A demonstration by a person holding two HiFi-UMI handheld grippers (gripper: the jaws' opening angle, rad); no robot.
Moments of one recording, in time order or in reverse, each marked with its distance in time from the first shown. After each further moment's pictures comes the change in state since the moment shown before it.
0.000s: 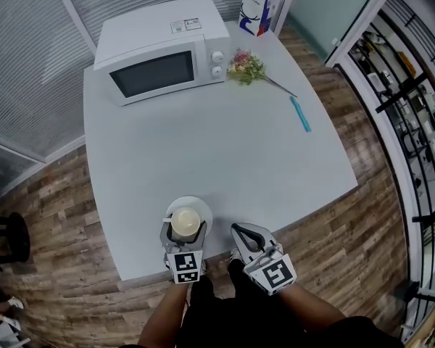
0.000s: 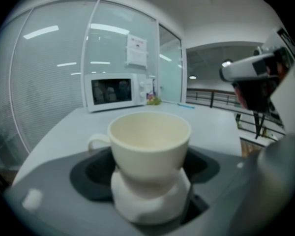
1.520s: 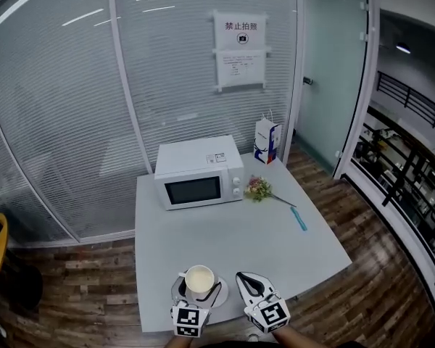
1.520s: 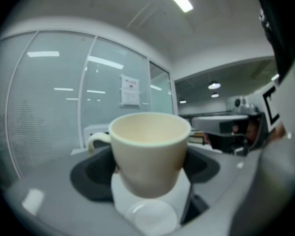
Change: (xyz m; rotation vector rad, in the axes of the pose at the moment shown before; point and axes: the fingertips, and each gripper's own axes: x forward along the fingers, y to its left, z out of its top) left arm -0.119 -0.001 0.181 0.077 -0.332 -0.045; right arm -0.020 0.019 0.124 -0.147 -0.294 -0.026
